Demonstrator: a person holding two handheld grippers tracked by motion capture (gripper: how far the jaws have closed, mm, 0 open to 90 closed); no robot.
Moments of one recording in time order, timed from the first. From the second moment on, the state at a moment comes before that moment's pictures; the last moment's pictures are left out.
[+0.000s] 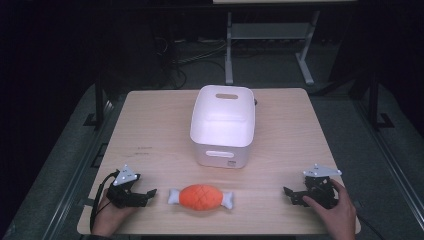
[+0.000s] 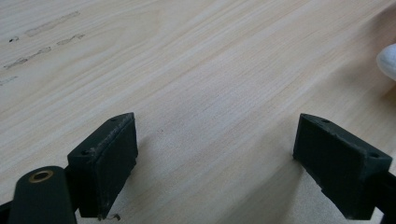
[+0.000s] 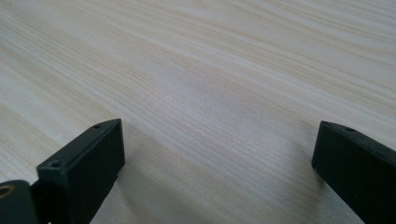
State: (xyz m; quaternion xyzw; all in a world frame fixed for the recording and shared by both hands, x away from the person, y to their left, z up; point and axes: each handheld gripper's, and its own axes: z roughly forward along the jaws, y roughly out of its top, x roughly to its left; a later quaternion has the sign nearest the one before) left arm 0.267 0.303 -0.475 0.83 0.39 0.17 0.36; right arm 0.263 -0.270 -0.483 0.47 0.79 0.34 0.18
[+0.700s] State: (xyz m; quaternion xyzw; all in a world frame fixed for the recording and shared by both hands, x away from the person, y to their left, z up) left arm 0.277 0.288 -0.449 0.86 0.35 0.11 0.36; right arm 0.263 -0.270 -0.483 0.47 0.79 0.33 0.18
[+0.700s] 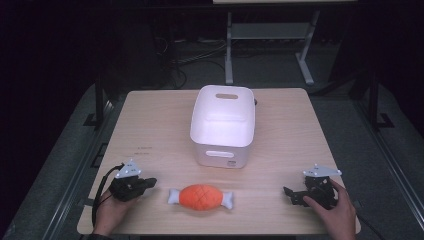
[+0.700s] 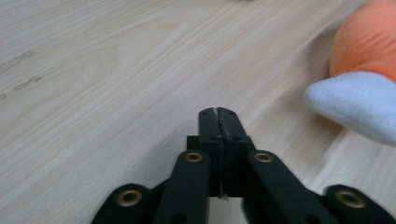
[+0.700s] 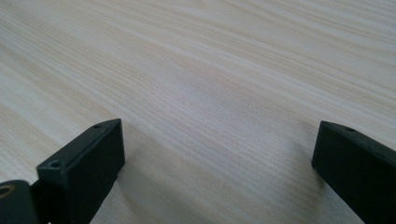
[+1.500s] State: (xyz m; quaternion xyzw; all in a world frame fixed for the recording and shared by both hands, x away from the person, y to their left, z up) left arm 0.302 0.244 -0.445 0.88 0.29 0.08 0.36; right arm 0.263 -0.270 -0.483 0.47 0.79 0.33 0.18
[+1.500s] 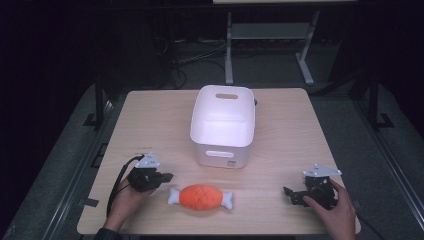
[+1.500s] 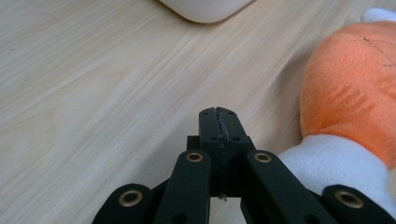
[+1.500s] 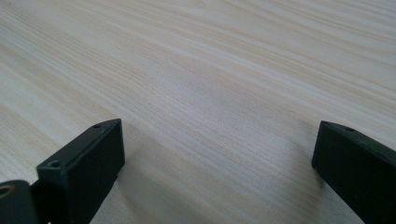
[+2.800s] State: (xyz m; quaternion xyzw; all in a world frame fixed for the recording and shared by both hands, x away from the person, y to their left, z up) left arm 0.253 0.244 -0.451 0.88 0.29 0.04 0.36; right arm 0.263 -0.270 -0.483 0.47 0.79 0.33 0.18
